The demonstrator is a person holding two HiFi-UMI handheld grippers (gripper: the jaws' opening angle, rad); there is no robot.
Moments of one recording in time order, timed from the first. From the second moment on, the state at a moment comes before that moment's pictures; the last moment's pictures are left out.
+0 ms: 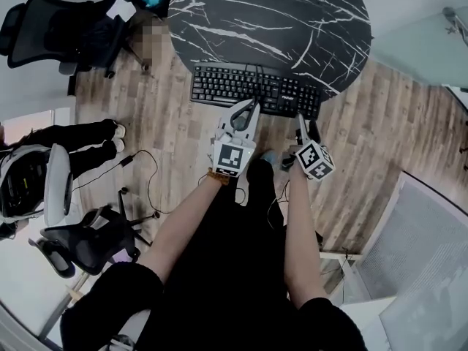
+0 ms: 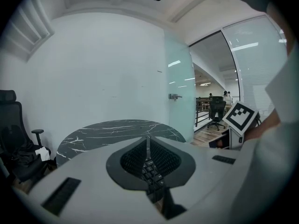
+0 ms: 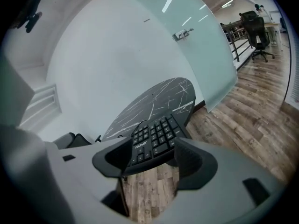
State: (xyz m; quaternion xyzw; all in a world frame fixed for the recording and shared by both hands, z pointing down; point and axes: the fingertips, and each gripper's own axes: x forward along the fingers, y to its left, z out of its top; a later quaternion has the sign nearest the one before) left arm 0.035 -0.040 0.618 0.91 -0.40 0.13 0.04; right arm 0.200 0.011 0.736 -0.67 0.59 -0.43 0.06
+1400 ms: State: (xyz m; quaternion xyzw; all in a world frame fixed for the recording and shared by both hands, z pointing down) left arm 0.001 -0.009 0.657 0.89 -0.41 0.15 0.10; right arm 0.135 -0.019 0.770 -0.59 0.44 -0.58 0.36
